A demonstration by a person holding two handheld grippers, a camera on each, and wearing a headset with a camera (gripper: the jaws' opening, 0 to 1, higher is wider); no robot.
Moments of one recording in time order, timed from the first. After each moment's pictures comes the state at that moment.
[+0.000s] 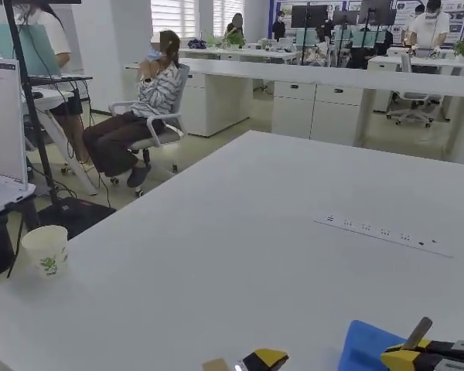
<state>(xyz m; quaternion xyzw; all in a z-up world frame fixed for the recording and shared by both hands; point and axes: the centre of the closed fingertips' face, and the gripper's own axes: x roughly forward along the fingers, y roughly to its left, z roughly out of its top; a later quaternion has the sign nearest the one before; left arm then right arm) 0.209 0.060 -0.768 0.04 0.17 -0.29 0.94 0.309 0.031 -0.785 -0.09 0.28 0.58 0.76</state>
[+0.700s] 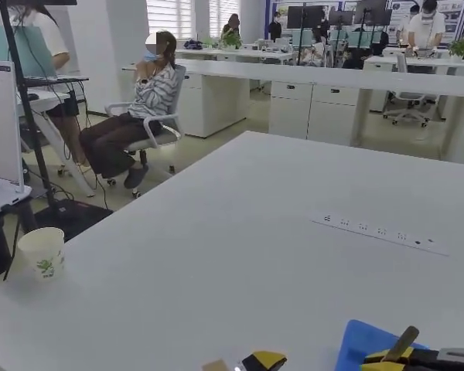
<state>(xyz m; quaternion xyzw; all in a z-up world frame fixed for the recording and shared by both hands) 0.208 0.059 -0.770 0.05 0.18 -0.29 0.94 0.258 0.052 -0.772 -0.08 0.26 0.63 0.73</state>
